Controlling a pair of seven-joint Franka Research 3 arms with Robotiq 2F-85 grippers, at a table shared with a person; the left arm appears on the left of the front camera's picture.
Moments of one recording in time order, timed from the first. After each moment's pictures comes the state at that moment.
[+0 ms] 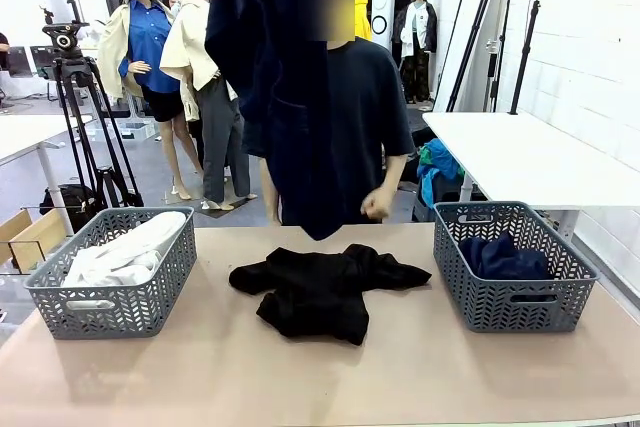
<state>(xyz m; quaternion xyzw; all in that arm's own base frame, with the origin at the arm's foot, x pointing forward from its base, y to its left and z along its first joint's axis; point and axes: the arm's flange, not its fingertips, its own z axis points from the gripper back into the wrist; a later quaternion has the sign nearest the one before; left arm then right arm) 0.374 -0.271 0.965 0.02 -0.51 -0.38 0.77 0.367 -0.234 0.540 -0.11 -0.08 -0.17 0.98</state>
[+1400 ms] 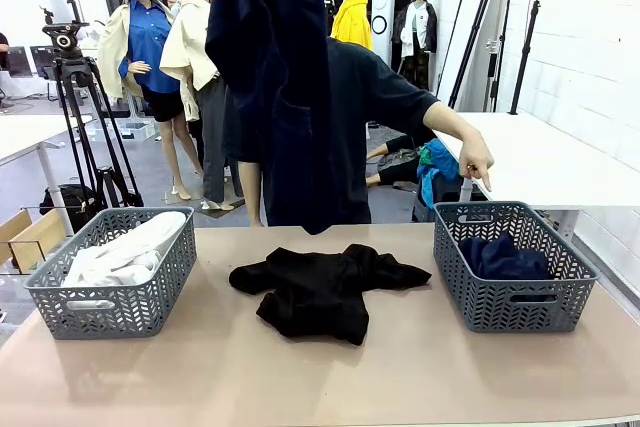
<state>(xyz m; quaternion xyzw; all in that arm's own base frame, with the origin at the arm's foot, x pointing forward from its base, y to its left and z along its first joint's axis) 0.377 -0.277 0.960 0.01 -0.50 -0.39 0.77 0.367 -0.234 0.540 -0.11 -0.08 -0.17 0.98</state>
